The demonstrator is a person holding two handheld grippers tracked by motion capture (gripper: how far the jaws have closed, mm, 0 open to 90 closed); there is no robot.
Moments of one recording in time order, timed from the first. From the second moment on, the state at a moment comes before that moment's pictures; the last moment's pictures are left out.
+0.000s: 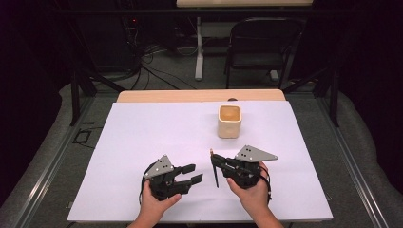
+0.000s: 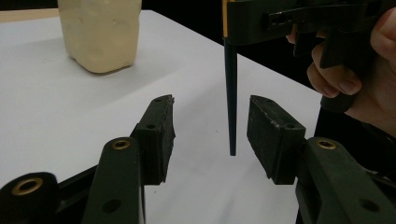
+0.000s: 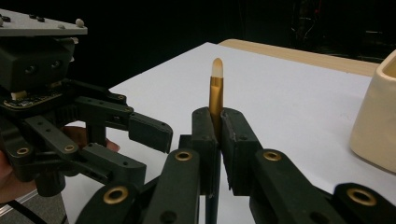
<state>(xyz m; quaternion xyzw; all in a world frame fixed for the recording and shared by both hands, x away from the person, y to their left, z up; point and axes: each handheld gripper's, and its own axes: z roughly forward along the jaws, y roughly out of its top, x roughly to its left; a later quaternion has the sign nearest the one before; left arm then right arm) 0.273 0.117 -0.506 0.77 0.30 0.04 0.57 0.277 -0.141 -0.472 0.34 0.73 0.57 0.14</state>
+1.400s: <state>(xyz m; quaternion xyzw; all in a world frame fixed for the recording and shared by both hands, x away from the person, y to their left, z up) 0.275 0.103 -0.522 0.76 0.30 -0.01 0.58 0.267 -0.126 -0.480 0.33 0.72 0.60 0.14</state>
